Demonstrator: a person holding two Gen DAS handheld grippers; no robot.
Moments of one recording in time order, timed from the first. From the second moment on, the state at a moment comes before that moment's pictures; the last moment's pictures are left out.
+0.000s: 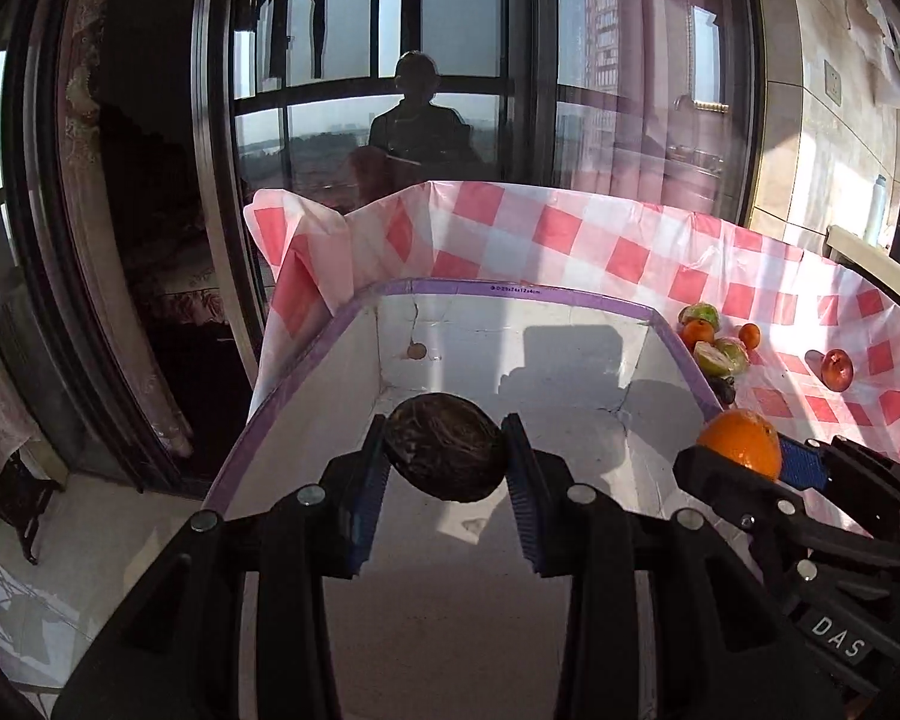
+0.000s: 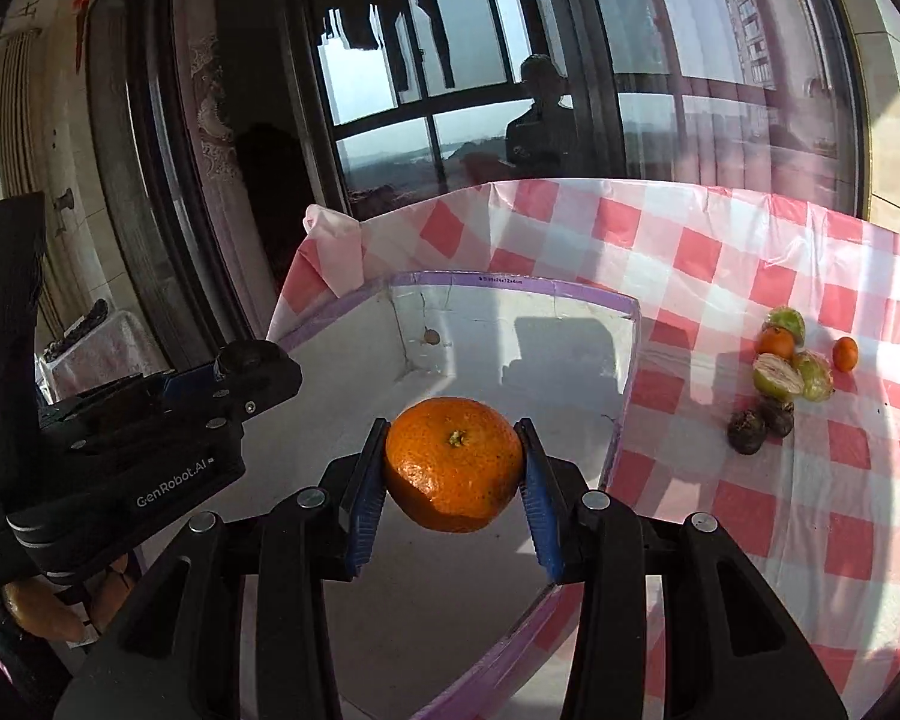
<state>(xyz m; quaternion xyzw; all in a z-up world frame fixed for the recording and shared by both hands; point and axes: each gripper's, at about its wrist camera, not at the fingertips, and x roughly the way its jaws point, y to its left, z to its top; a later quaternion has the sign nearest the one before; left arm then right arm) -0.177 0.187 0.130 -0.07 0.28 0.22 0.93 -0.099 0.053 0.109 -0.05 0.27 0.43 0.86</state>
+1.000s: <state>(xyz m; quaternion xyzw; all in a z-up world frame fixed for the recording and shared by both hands) -0.159 0.205 0.070 -0.05 0.47 0.12 0.88 -0.110 0.136 0.035 -0.49 0.37 0.31 0.73</state>
